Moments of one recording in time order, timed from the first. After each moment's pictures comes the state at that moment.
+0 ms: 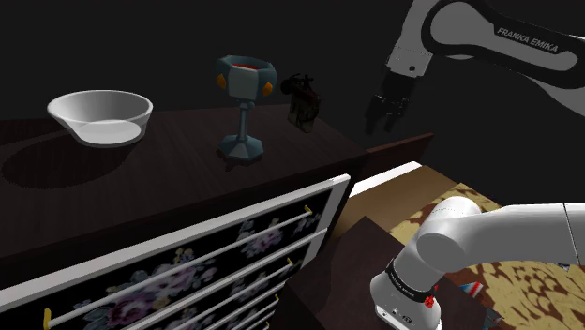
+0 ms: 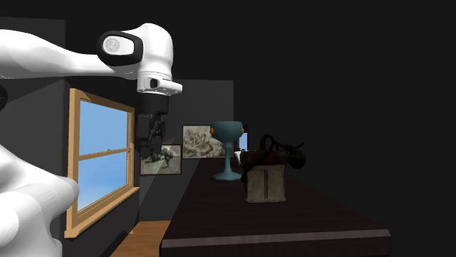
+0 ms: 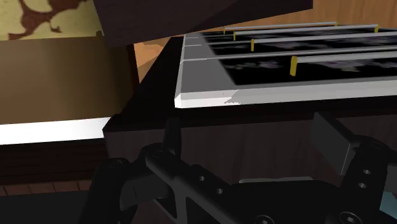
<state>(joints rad) 0.02 -0.81 -0.07 -2.29 -0.02 1.44 0.11</state>
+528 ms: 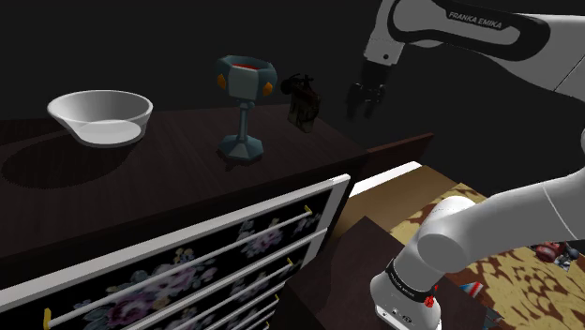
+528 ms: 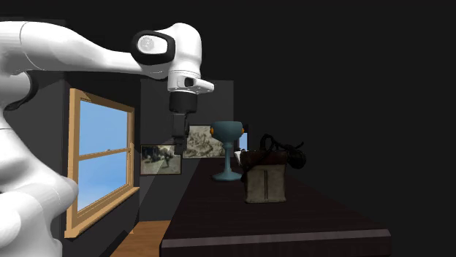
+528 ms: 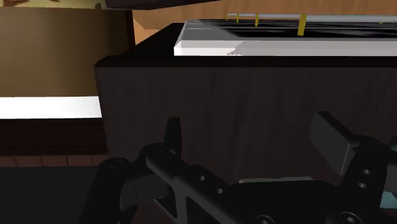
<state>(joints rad) 0.04 -0.57 -0.11 -2.12 -0.03 1.51 0.04</state>
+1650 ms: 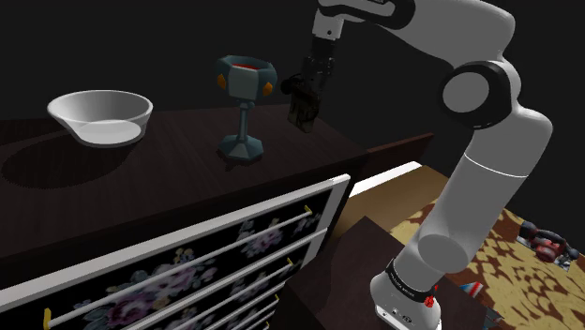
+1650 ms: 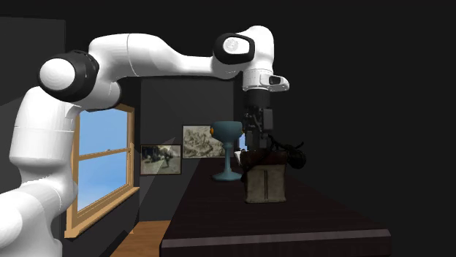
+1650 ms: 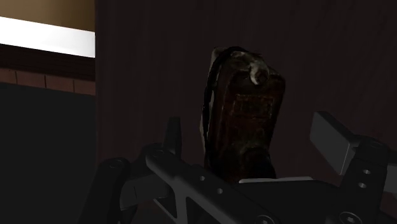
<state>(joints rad) 0.06 0.11 -0.16 -1.39 0.01 1.45 -0.17</state>
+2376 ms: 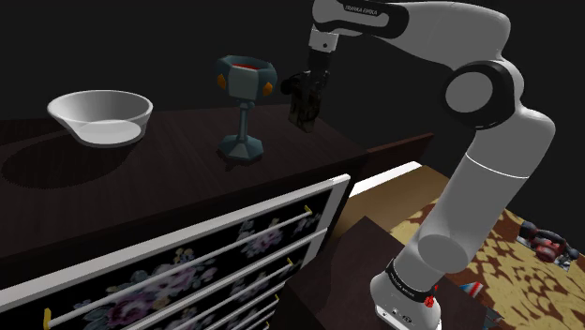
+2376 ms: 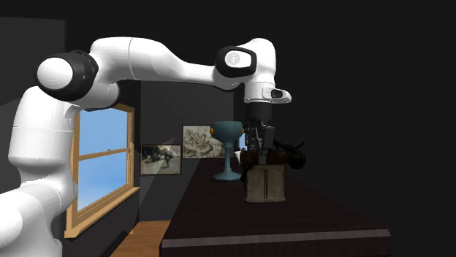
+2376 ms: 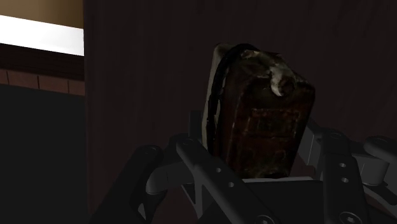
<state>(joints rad) 0.06 0.10 -0.16 -1.51 0.01 1.55 -0.18</state>
